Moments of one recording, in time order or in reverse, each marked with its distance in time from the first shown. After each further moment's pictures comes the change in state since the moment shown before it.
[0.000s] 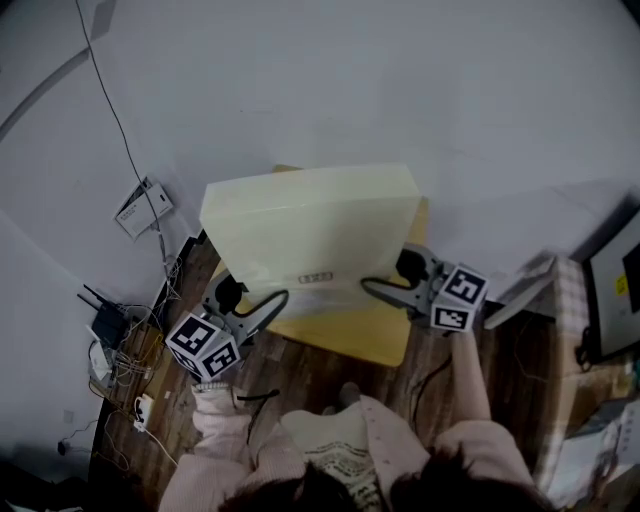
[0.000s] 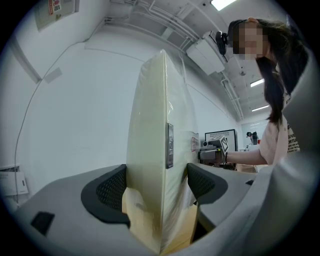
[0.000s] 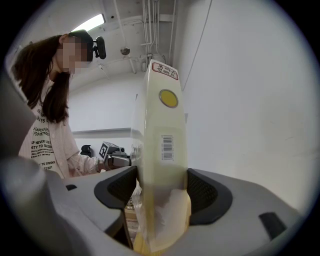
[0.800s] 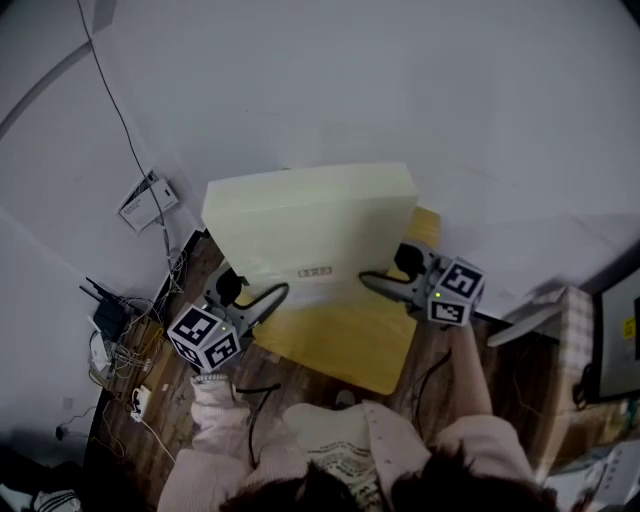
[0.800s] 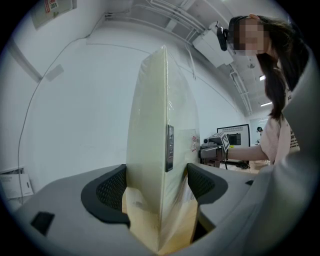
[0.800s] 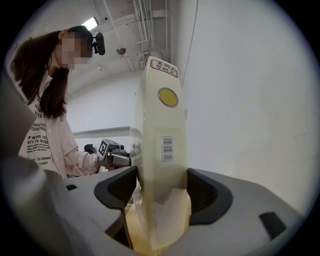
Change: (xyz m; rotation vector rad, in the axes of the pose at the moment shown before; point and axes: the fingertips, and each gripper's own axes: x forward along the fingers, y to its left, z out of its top) left arm 0.061 0.054 0.001 -0.002 0.049 0.077; right arm 0.030 -0.087 0.001 0.016 0.034 0.066
